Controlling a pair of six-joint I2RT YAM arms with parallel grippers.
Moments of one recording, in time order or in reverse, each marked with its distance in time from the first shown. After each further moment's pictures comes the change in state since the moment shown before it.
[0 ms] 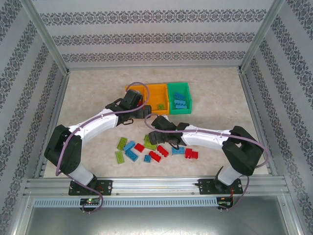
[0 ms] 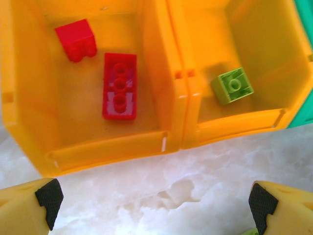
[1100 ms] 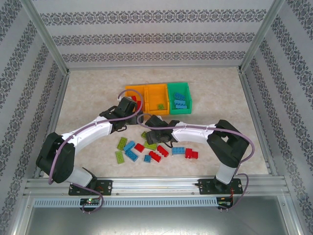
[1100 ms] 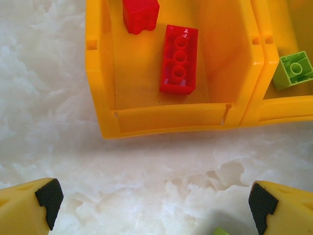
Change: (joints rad) left arm 0.011 -0.114 -0.153 0.011 -0.092 -0.043; right arm 0.009 0.151 0.106 -0.018 -0.033 -0.004
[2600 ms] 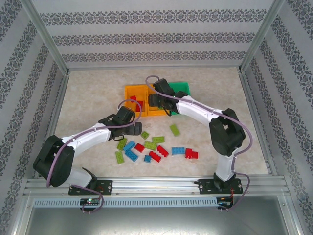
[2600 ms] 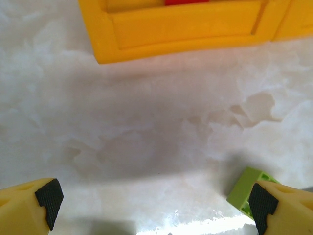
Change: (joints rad) left arm -0.022 -0.046 -0.154 0.009 0.089 0.041; right arm -0.287 0.142 0.425 0.004 -0.002 -0.079
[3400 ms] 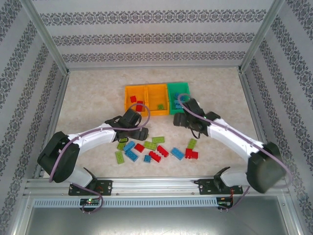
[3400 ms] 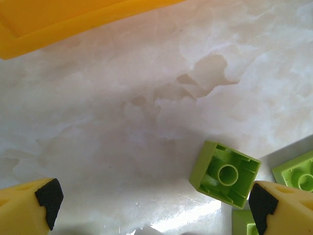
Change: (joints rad) left arm -0.072 0.063 0.026 0.015 0.053 0.121; right arm -0.087 -0.615 -0.594 -0.194 0.027 0.159
